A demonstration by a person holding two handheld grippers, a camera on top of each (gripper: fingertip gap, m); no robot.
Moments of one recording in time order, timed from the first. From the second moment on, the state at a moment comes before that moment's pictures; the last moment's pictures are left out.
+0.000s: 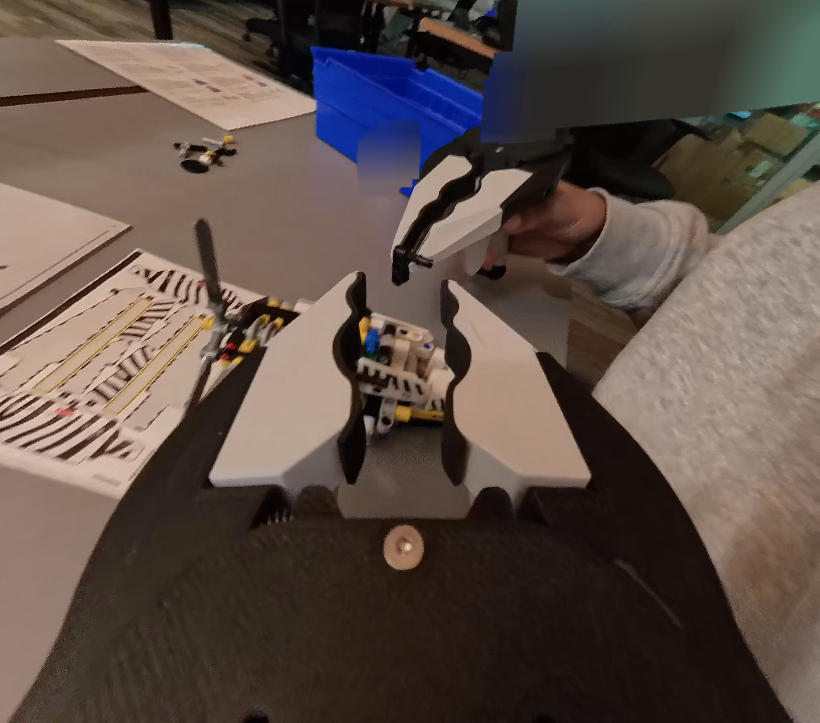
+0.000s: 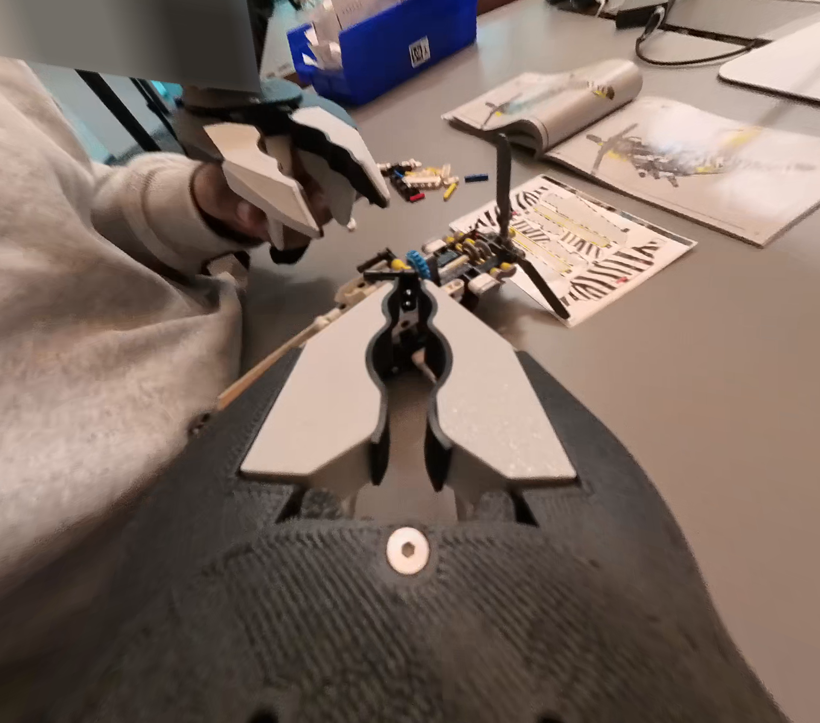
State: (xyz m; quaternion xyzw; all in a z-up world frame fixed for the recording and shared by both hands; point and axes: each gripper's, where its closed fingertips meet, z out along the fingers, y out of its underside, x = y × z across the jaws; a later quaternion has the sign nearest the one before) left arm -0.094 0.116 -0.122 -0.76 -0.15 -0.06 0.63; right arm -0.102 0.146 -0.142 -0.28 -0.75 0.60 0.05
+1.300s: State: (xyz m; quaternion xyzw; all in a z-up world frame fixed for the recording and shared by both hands) left arm -0.093 0.096 -0.187 -0.82 -0.18 -0.17 0.52; right arm -0.109 0.136 -0.183 -0.03 -0.85 0.53 -0.03
